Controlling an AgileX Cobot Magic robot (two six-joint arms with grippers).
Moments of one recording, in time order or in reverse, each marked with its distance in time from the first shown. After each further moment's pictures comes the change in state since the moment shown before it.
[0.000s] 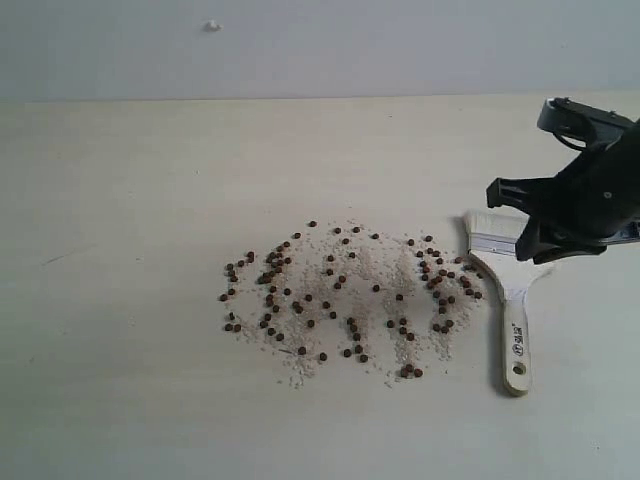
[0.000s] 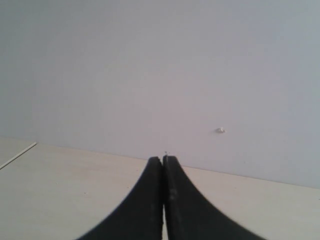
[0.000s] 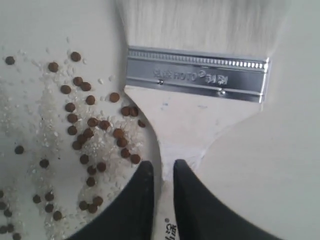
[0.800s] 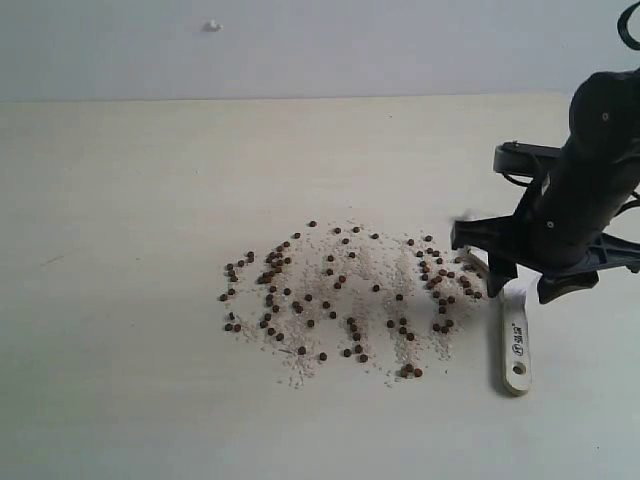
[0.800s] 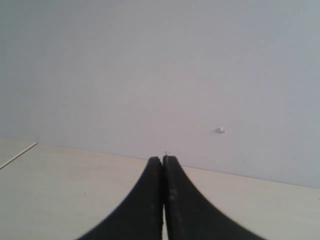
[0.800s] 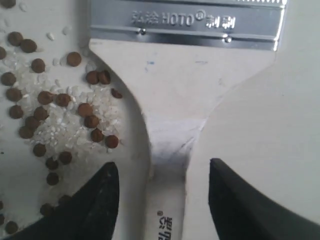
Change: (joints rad) left arm 0.000 0.000 0.000 0.000 0.000 0.000; right arm 0.167 0.116 -0.039 -0.347 0.049 0.462
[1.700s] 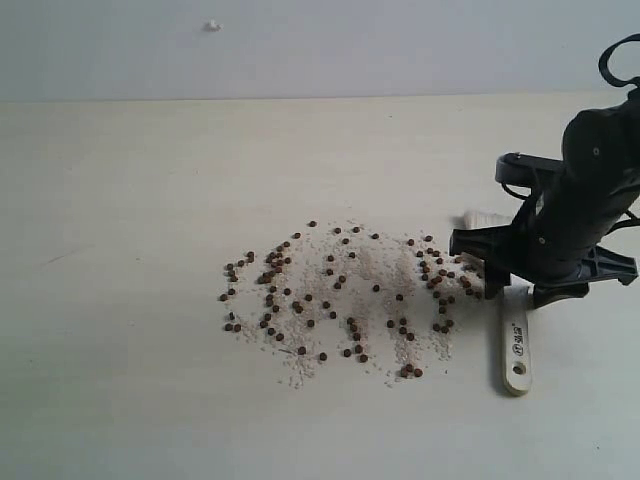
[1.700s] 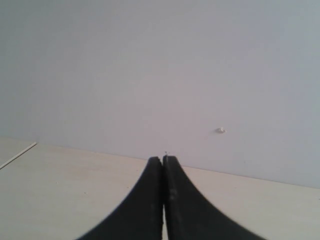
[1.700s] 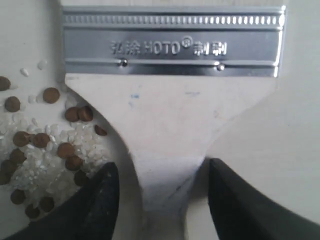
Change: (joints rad) left arm 0.000 0.000 0.000 0.000 0.000 0.000; right arm 0.000 0.049 0.046 -0.053 -0.156 0.093
